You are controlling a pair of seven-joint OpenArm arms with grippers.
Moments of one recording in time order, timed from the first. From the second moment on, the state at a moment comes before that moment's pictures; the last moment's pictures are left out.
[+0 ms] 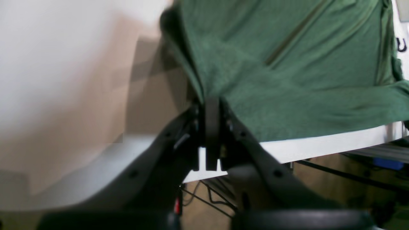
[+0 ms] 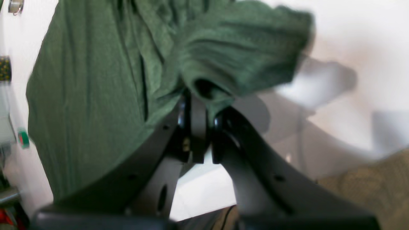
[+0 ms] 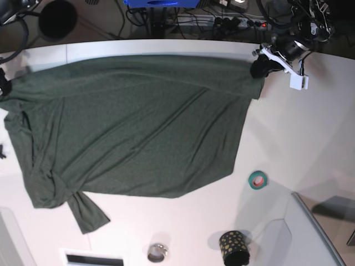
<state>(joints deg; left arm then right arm) 25.8 -6.5 -31.9 89.5 -41.4 -38.1 48.6 -4.9 9.2 63.9 74.7 37.3 28.1 -64.1</state>
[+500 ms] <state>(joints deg) 12.1 -9.4 -28.6 81.3 -40.7 -34.4 49.0 4.3 13.9 51.3 68.0 36.9 16.7 -56.6</state>
